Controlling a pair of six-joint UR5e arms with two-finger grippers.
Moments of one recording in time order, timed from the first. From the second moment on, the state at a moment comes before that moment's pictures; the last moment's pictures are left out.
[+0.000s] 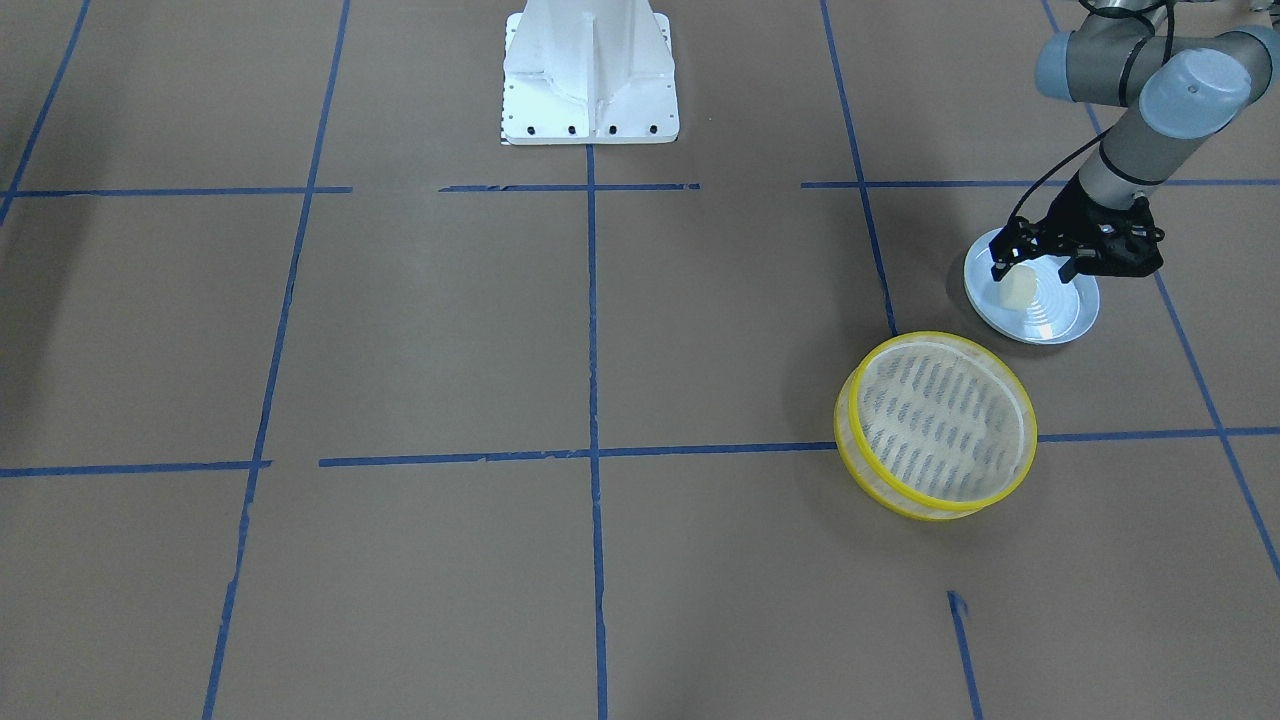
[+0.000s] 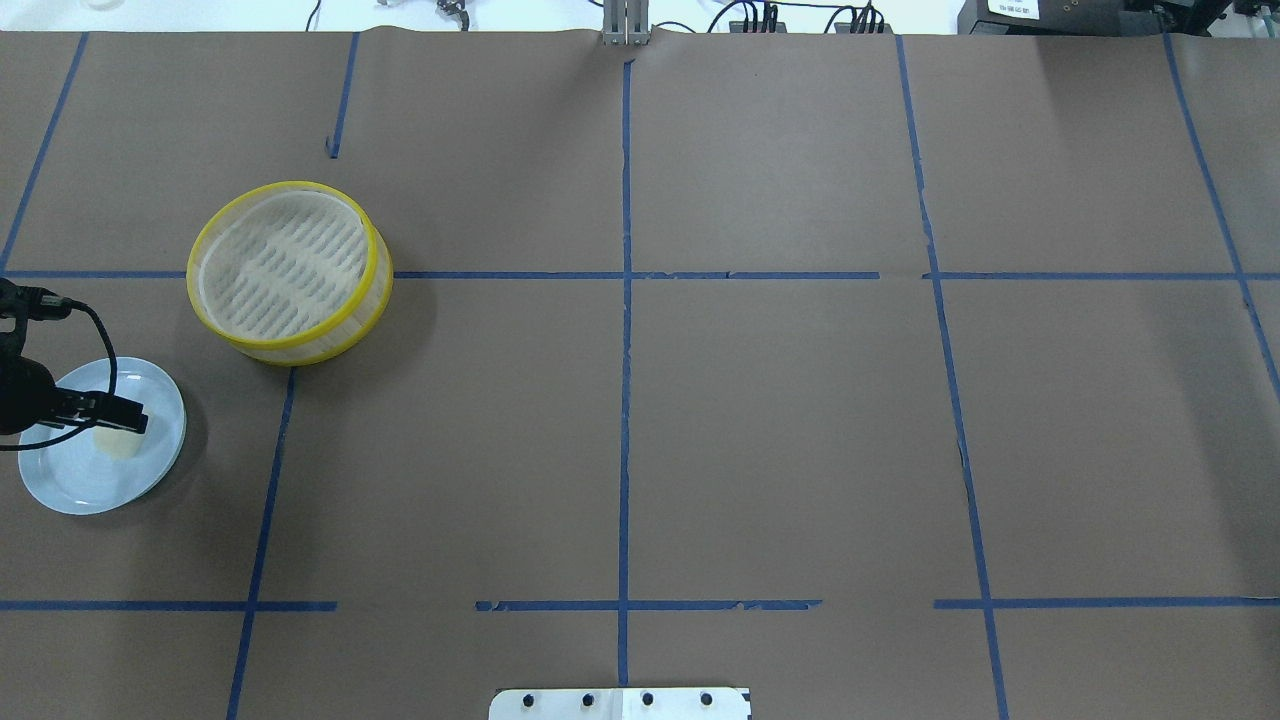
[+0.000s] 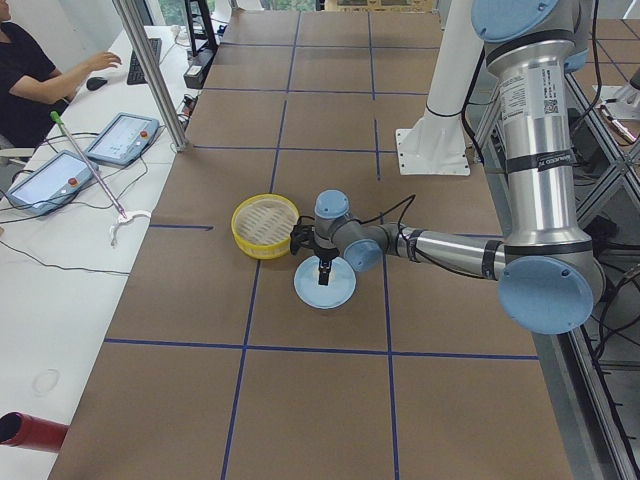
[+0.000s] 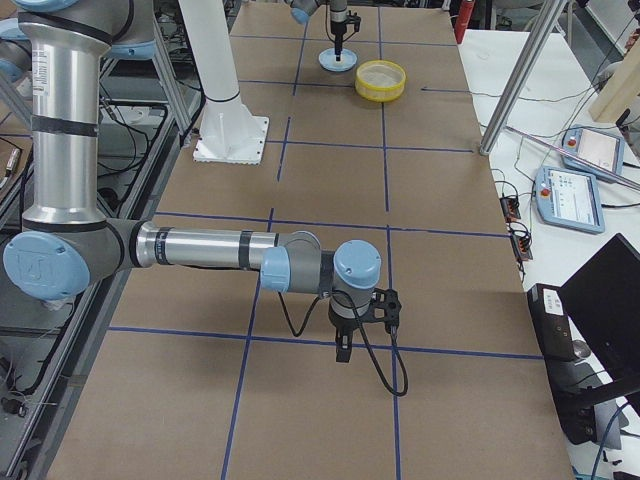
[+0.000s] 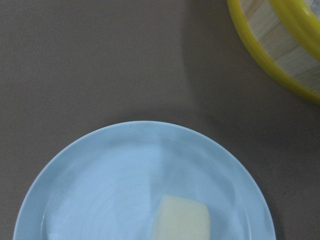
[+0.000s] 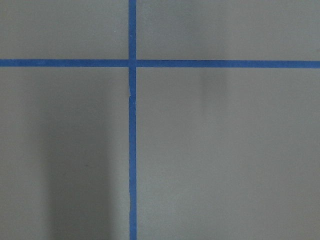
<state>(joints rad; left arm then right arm) -0.83 -1.42 -1.76 -2.19 -2.07 -0.87 1.56 -1.66 1.66 -1.59 2.29 0.00</state>
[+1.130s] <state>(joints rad) -0.83 -1.43 -1.70 -2.27 -2.08 -0.87 1.56 -1.66 1.66 -1.59 2.29 0.00</state>
